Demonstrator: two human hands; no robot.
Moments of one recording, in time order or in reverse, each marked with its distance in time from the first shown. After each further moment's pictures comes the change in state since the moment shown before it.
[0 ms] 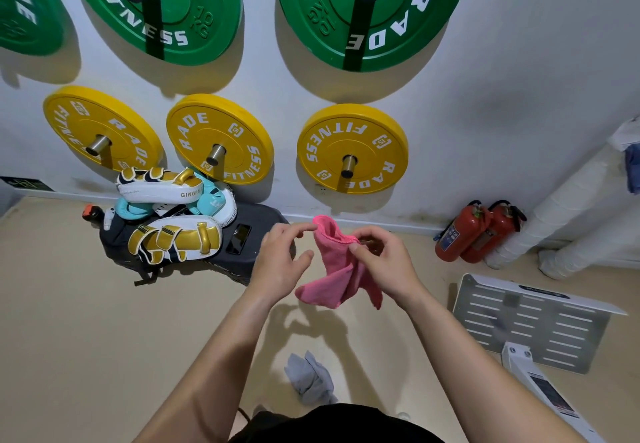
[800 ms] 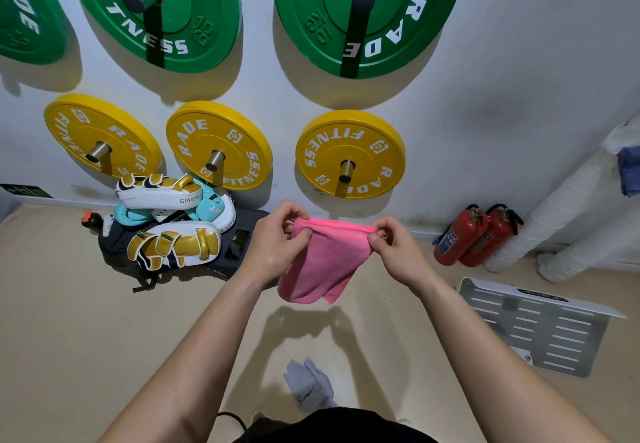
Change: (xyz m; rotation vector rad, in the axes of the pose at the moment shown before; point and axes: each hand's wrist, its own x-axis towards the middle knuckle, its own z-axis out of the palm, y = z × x) left_hand 0.019 0.028 -0.028 -0.206 0.043 0.070; right_hand 0.018 -0.004 -0.028 -0.227 0.010 0.116
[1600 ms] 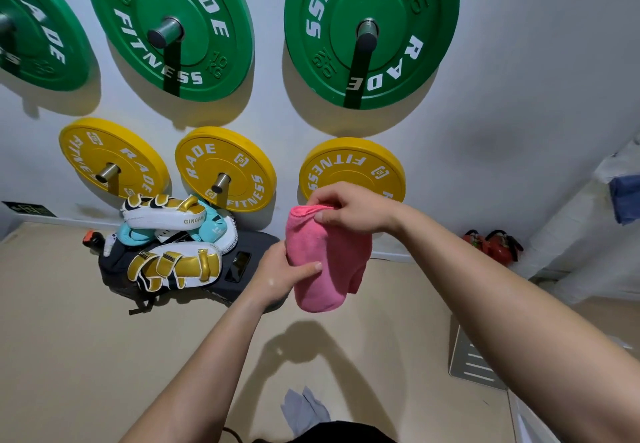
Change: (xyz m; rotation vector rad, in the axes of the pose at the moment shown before) left_hand -0.004 -0.021 -0.004 -0.262 -0.126 -0.171; right_hand 0.050 -0.142 0.008 -0.485 -0.556 -0.519
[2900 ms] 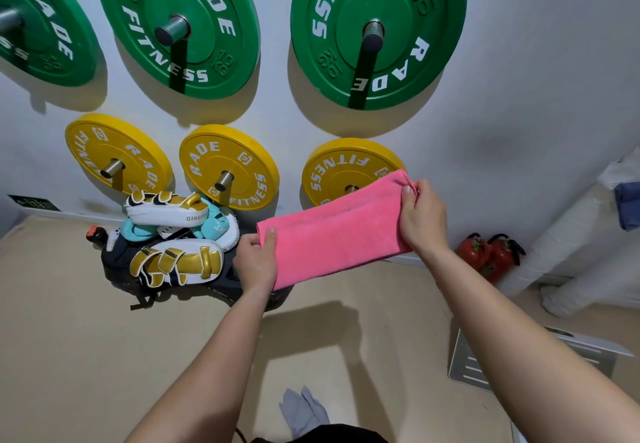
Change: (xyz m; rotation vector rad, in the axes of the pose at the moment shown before) left_hand 0.025 -0.025 -0.004 0.017 0.691 -0.264; right_hand -0.047 0.089 0.017 -0.028 0.928 0.522
